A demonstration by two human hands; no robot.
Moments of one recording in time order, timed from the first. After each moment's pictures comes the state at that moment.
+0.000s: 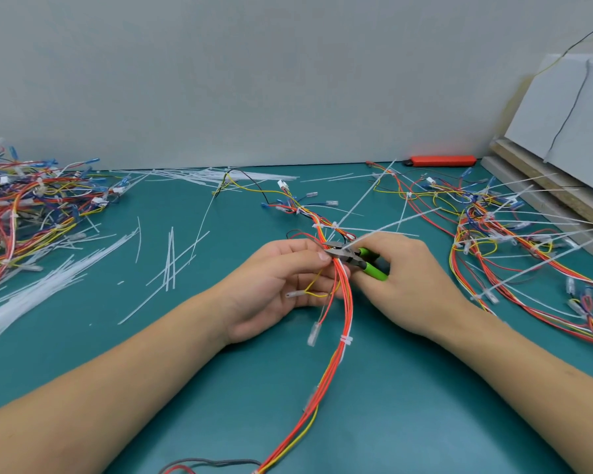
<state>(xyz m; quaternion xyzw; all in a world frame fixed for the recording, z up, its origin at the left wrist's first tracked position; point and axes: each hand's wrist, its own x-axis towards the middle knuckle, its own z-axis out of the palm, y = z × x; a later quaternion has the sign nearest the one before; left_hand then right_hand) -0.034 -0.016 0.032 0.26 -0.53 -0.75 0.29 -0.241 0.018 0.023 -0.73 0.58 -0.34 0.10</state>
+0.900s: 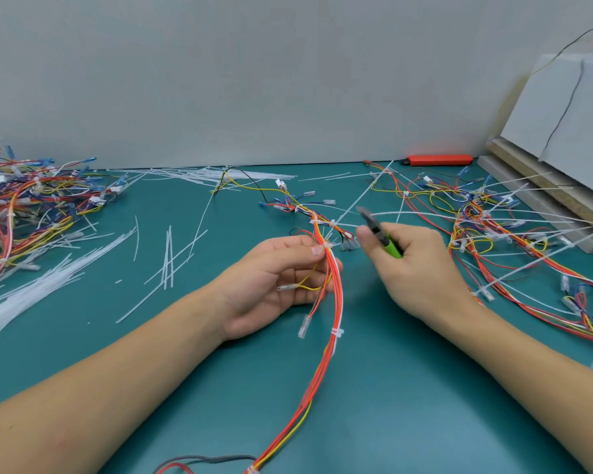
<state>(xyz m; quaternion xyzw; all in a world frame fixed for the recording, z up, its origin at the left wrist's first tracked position) -0.030 -0.023 0.026 0.26 -0.52 -0.76 0.29 -0.246 0.017 0.022 -0.66 0.58 -0.45 0.15</state>
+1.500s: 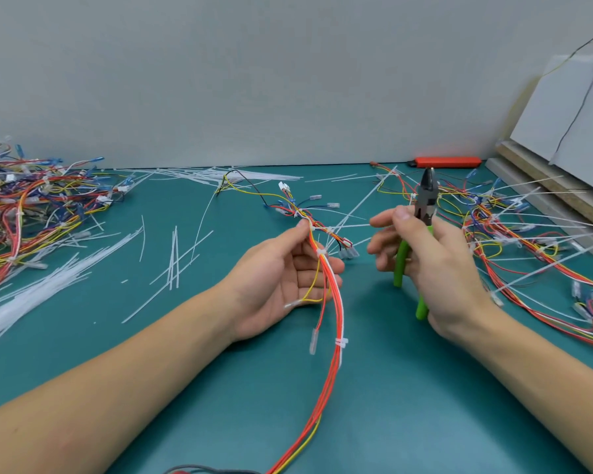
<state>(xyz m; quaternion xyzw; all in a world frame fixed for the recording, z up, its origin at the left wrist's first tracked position) -0.038 -0.023 0.030 0.32 -0.42 -0.78 0.35 -0.239 0.023 0.034 -0.51 0.49 -0.60 0.36</state>
